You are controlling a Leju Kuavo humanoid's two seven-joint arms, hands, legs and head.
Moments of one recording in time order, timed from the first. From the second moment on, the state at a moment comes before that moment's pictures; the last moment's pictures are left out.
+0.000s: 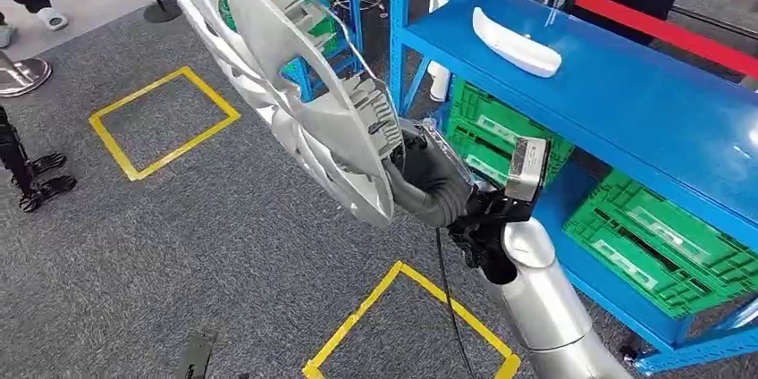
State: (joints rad) left arm 0.09 0.02 -0.13 -0.66 0.00 0.36 -0.04; right arm -0.44 -0.01 0.49 -1.53 -0.43 0.46 -0.31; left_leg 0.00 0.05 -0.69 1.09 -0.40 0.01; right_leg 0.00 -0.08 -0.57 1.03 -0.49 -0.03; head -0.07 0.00
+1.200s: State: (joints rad) left arm 0.16 0.00 -0.05 -0.71 0.00 0.35 -0.04; right arm -0.49 0.01 0.56 -1.51 -0.48 0.47 -0.29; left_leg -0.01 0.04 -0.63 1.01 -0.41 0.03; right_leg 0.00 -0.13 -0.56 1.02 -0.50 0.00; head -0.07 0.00
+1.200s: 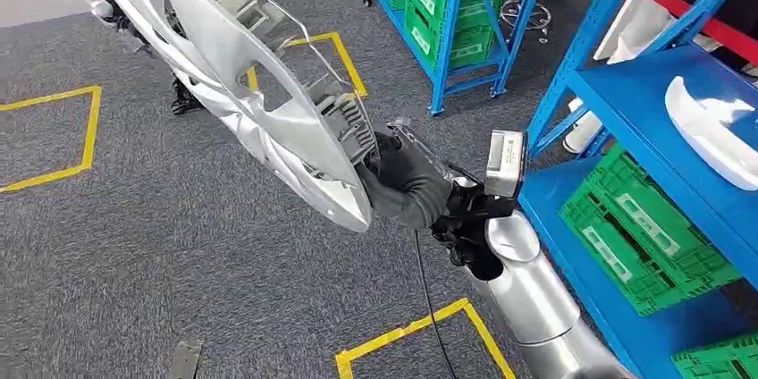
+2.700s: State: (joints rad) left arm 0.09 0.00 -0.13 -0.63 0.07 0.35 -0.08; right arm -0.44 -0.02 0.50 -1.51 -0.47 0.49 -0.29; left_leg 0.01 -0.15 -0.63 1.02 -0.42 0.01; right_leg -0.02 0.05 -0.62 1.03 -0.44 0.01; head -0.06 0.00
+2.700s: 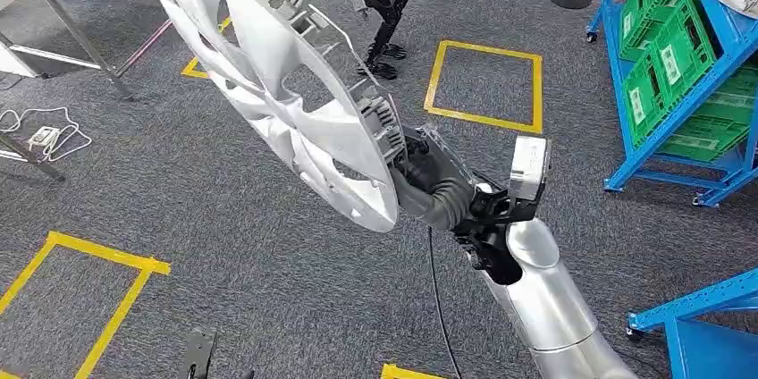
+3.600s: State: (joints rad) left arm 0.12 0.02 -0.16 -0.68 0.07 0.36 -0.02; right arm -0.44 -0.02 0.48 -1.52 -0.47 0.49 -0.27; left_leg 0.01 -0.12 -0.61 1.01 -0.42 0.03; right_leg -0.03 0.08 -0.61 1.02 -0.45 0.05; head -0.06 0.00
